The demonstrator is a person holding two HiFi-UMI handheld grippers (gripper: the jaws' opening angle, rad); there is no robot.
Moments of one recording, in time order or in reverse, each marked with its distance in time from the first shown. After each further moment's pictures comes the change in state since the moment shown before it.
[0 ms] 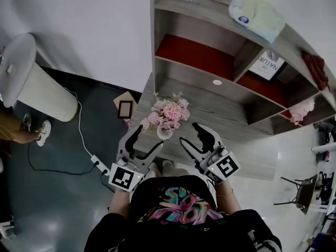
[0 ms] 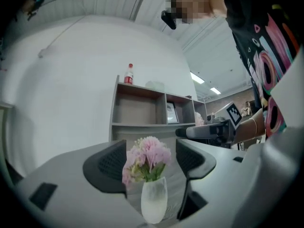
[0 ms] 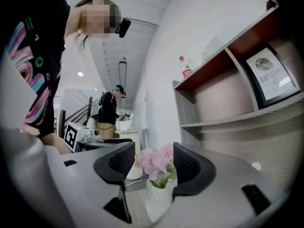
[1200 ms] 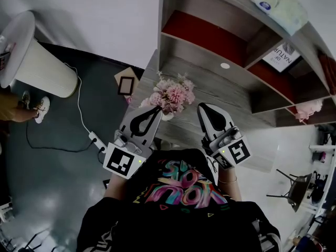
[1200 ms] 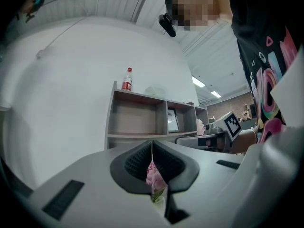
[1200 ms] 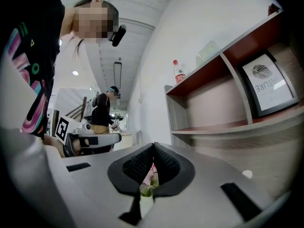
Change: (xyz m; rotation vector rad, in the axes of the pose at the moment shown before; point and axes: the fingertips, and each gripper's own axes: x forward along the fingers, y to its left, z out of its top) left arm 0.030 0.000 0.048 -0.031 -0.029 0.002; right arm 0.008 -0.036 0.028 0.010 -0.003 -0.071
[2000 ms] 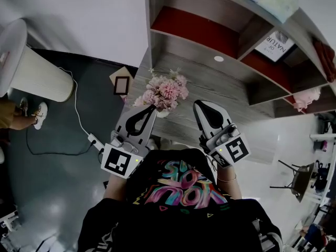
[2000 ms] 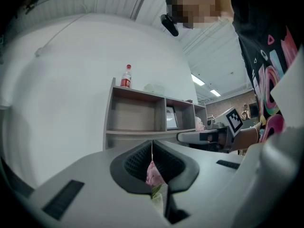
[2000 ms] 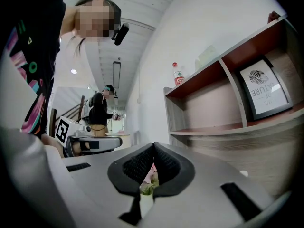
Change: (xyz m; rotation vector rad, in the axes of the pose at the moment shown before) left arm -0.001 -0.005 -0.009 -0.009 0.027 -0.009; right arm -0.010 0.003 0.003 -0.008 -0.009 -0.031
